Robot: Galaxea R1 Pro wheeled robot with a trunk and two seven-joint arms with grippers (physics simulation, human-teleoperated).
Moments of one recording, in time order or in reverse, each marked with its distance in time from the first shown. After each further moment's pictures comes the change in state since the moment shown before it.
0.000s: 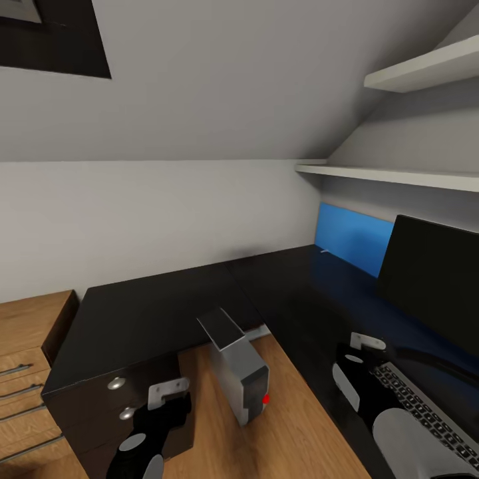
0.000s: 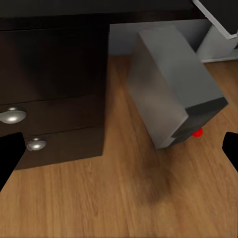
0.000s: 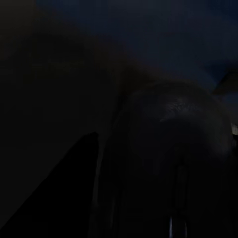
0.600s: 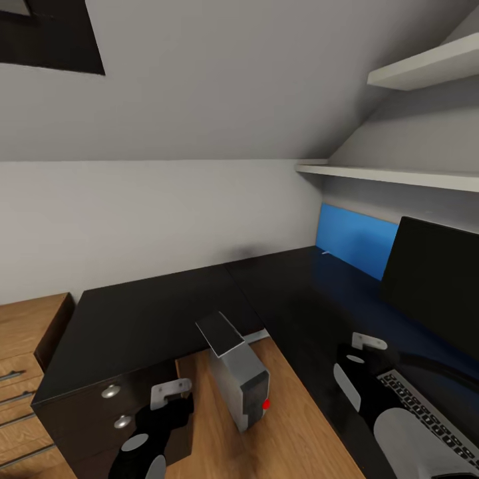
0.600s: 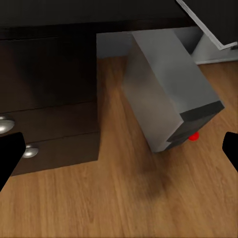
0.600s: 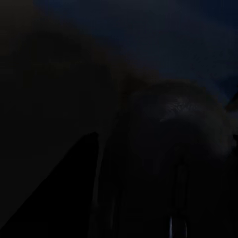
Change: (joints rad) left arm 0.000 -0.004 -0.011 0.002 0.000 0.002 -0.001; right arm -0.001 -0.006 -0.001 0.004 0.000 -0.005 0.000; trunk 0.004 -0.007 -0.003
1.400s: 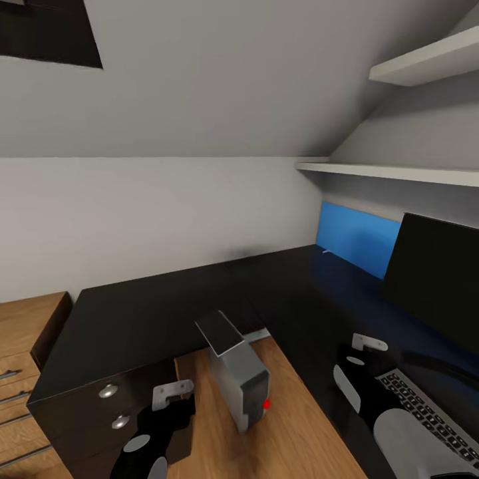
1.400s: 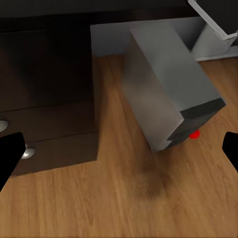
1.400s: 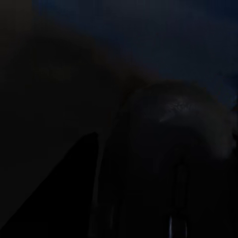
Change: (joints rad) left arm 0.000 0.004 -0.013 0.006 0.000 0.000 0.001; right arm 0.000 0.001 0.000 0.018 0.002 -0.036 0.000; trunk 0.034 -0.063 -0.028
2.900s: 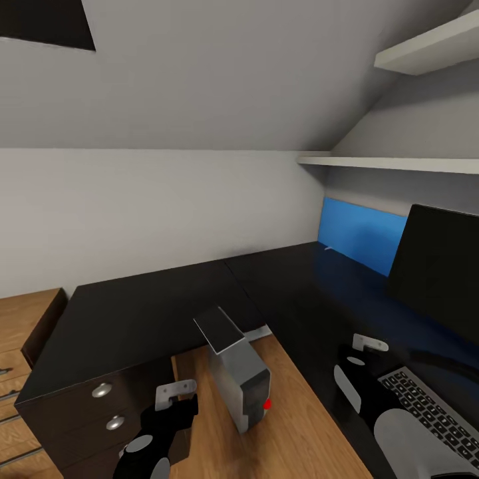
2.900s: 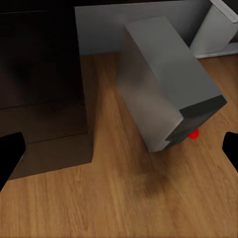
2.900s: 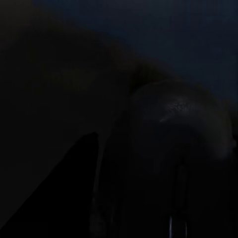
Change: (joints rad) left arm 0.000 -0.003 -0.015 -0.002 0.003 0.000 -0.001; right arm 0.000 -0.002 -0.002 0.003 -0.001 0.002 -0.003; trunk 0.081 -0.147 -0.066
